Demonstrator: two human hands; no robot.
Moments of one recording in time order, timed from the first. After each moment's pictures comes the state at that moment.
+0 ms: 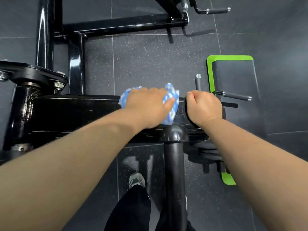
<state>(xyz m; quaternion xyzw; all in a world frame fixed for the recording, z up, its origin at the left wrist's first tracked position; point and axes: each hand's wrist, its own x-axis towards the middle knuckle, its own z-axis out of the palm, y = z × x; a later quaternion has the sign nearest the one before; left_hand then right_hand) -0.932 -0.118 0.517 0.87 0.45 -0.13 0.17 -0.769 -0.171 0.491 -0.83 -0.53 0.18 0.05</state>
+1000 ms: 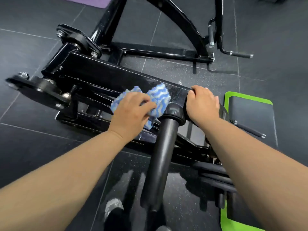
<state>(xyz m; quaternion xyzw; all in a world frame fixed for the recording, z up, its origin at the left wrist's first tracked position) -0.991 -0.237 0.459 0.84 0.45 0.31 0.00 -0.776 -0.209 0.481 -0.77 -0.60 0.17 0.13</state>
